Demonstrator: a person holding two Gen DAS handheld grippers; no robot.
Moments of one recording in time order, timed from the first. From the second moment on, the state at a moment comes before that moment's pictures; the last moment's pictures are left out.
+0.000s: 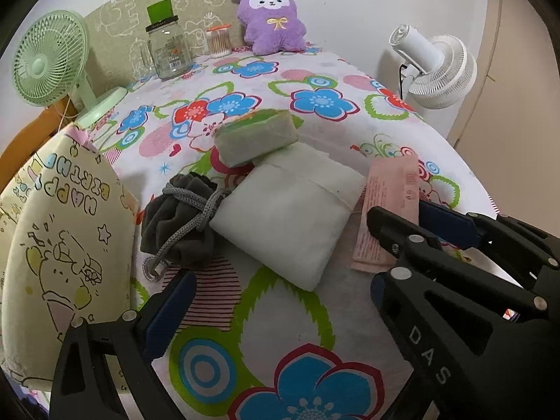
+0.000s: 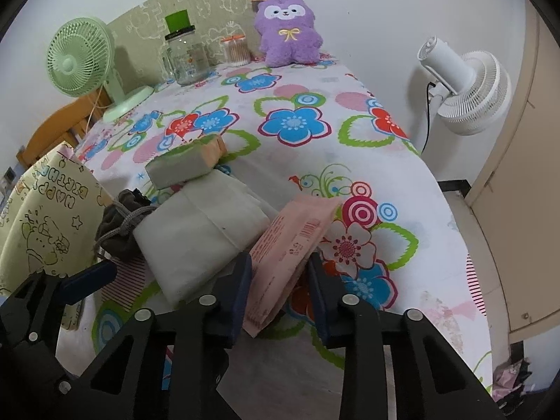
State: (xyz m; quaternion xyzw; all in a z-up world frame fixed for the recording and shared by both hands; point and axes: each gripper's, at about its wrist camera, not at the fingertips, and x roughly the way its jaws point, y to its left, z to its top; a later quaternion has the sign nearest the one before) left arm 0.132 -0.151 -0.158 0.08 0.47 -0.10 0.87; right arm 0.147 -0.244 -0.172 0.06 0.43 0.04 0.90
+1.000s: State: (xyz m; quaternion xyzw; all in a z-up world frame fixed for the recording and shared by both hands) left arm 0.168 -0.147 -0.131 0.09 0.43 -0.03 0.90; right arm 0.169 -0.258 -0.140 0.06 0.40 0.05 0.91
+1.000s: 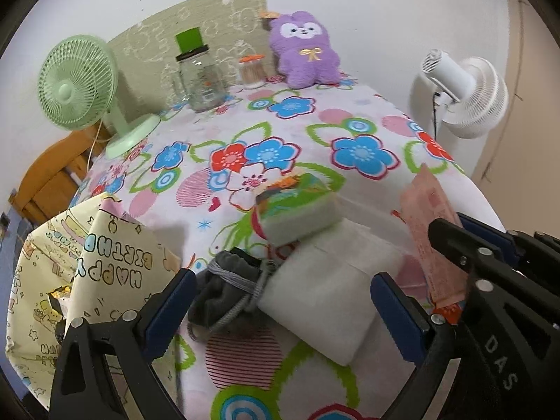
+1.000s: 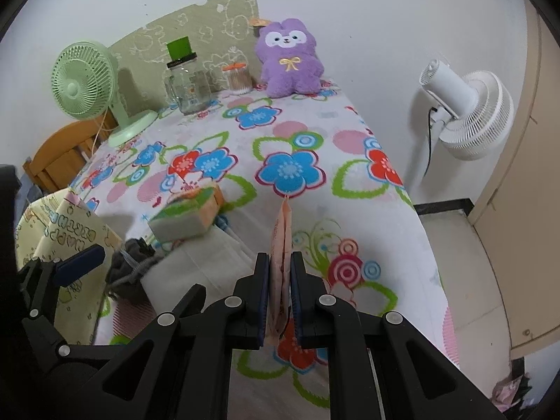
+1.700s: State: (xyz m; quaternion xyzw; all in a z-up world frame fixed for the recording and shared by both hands) left arm 0.193 -0.129 -0.148 0.06 0.46 0.02 0.89; right arm 0.191 -0.236 -0.140 0.03 0.41 0.06 0.91
